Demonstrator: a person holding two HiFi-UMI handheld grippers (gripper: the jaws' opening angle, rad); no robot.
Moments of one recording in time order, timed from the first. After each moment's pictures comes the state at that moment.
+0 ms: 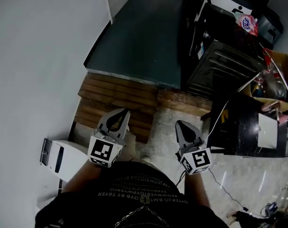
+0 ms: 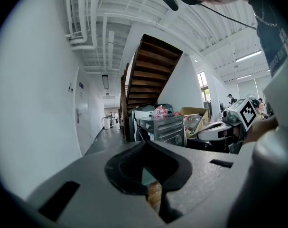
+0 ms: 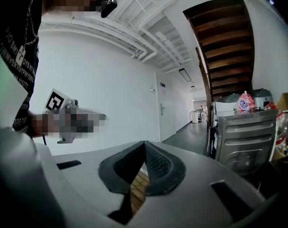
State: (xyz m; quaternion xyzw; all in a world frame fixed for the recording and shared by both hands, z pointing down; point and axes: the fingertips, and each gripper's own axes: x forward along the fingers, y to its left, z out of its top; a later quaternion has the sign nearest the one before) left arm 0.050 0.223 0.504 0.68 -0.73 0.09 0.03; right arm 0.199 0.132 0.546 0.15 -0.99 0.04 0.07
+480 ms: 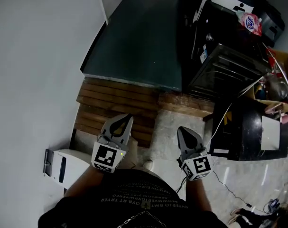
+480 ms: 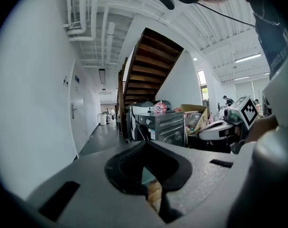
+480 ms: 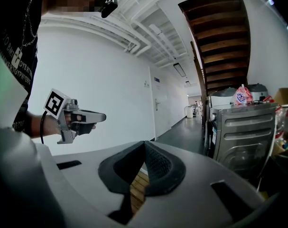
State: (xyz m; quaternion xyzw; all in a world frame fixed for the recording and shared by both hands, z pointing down) left arm -0.003 0.170 0.528 0.70 -0.71 0.10 0.05; right arm 0.154 0.093 0.570 0.18 -0.98 0.06 0.11
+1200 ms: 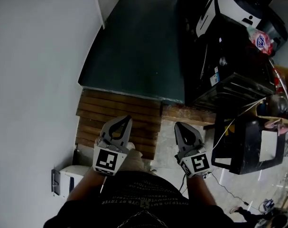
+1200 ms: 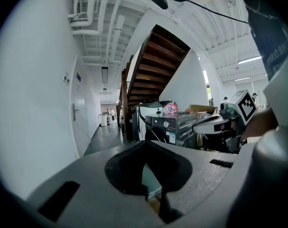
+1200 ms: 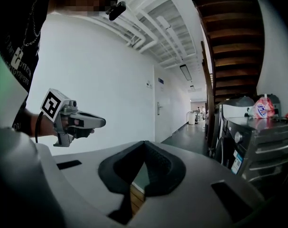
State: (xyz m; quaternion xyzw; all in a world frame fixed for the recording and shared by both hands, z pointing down) left arm -0.203 0.079 0.505 0.70 -0.71 0.10 0.05; right arm -0.067 -0.001 0.523 0.18 -0.98 0.02 0.10
